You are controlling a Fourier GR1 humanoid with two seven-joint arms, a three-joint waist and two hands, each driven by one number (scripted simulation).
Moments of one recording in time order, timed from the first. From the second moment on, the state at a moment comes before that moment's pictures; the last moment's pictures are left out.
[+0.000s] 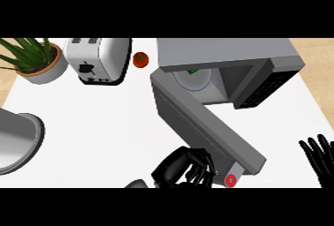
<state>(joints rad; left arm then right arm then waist) -0.31 0.02 -0.85 -1.23 0.02 0.16 -0.17 0.34 -0.31 -0.16 -1.65 -0.37 0.59 -0.50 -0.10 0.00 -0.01</state>
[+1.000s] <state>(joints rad) -0.73 0.00 -0.93 -1.05 0.36 0.59 -0.18 0.36 -0.38 -0.09 -1.97 -0.55 0.59 -0.27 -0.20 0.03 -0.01</state>
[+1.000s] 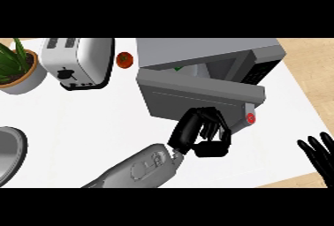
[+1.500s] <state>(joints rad) -0.88 0.00 -0.86 -0.90 0.53 0.61 -0.23 0.34 -0.41 -0.09 -2.04 -0.63 0.54 -0.18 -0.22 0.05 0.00</state>
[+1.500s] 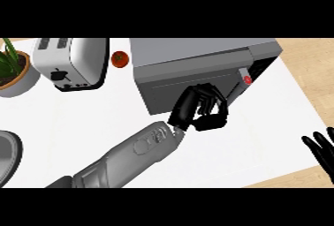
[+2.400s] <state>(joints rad) -0.89 0.00 -0.84 -0.87 0.76 0.59 -0.37 0.30 -0.46 -0.14 -2.08 -0.73 0.50 -0.12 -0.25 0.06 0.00</state>
